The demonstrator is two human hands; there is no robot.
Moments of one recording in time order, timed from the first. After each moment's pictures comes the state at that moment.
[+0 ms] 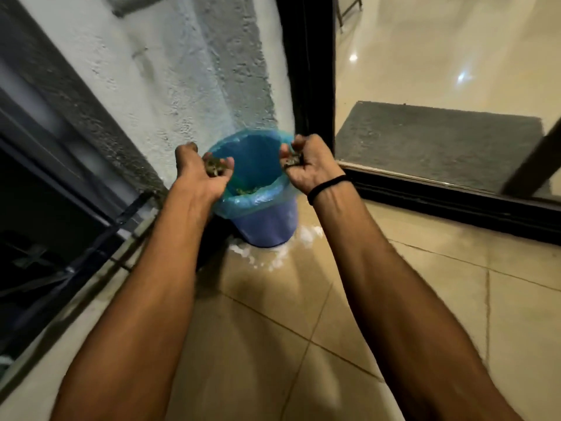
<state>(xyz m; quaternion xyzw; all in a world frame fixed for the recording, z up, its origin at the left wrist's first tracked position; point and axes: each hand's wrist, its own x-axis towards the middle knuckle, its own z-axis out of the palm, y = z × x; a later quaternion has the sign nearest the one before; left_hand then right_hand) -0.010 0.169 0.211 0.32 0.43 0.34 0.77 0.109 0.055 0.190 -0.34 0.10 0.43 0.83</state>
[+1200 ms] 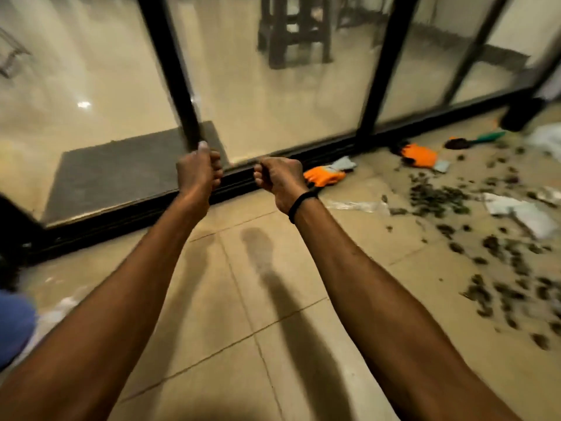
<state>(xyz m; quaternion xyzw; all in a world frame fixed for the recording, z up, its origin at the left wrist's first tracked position) 0.145 -0.286 0.181 0.73 0.10 0.05 0.67 0.128 -0.426 0.170 -0.53 0.19 -0.03 0.82</state>
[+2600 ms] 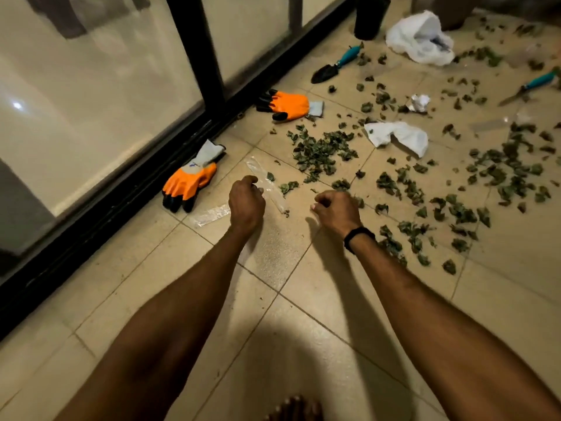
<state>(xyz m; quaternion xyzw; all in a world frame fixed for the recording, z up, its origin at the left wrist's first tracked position) 0.199 -0.652 -0.040 0.90 -0.26 -0.04 0.35 0.026 -0.771 0.004 -0.81 0.42 -0.09 0.40</state>
